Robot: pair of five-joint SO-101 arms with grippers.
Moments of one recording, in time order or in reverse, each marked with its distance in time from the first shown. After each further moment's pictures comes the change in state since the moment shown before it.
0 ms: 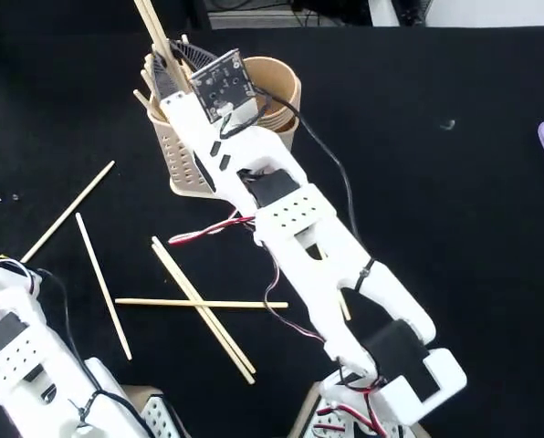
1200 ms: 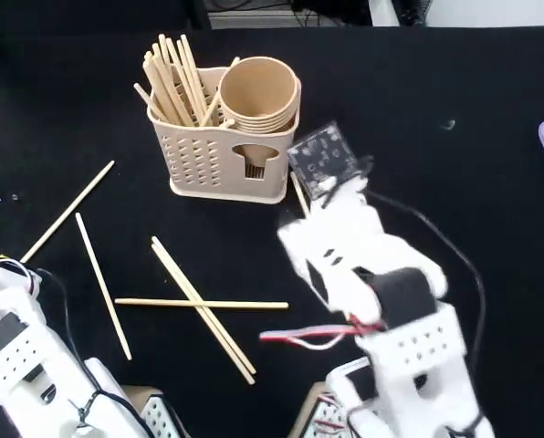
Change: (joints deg) left arm 0.0 0.0 0.0 0.0 0.0; right arm 13.3 -51.1 21.5 78.7 1.4
